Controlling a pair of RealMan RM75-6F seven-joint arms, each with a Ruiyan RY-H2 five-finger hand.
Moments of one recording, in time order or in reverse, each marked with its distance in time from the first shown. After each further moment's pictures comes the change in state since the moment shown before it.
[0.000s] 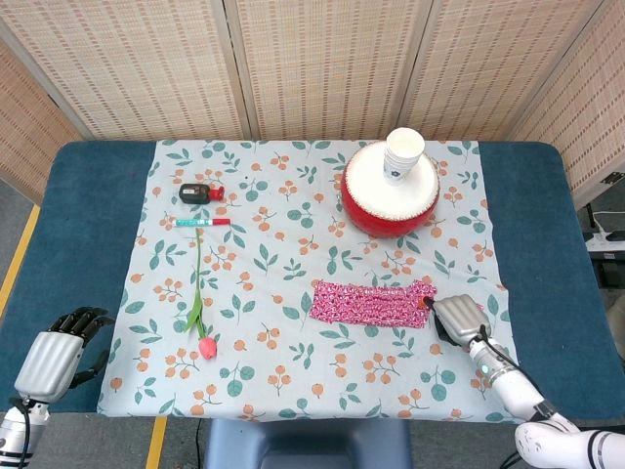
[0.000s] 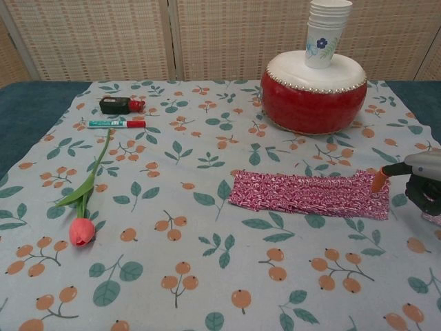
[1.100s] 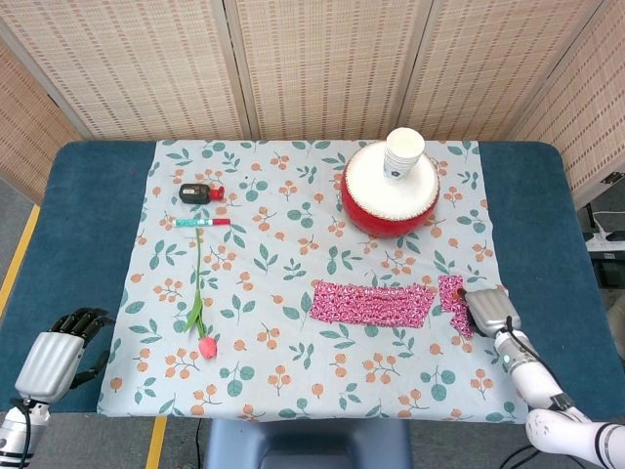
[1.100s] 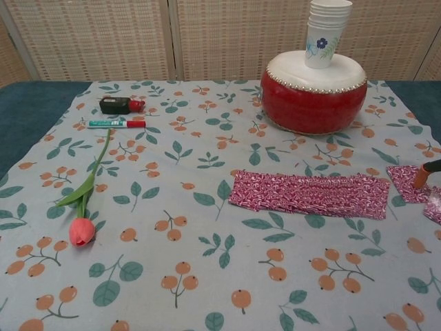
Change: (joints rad) left arm -0.001 0.001 0.002 -0.007 -0.001 -0.006 0.009; right arm 0.008 0.022 -0.024 0.092 0.160 0.002 -0.058
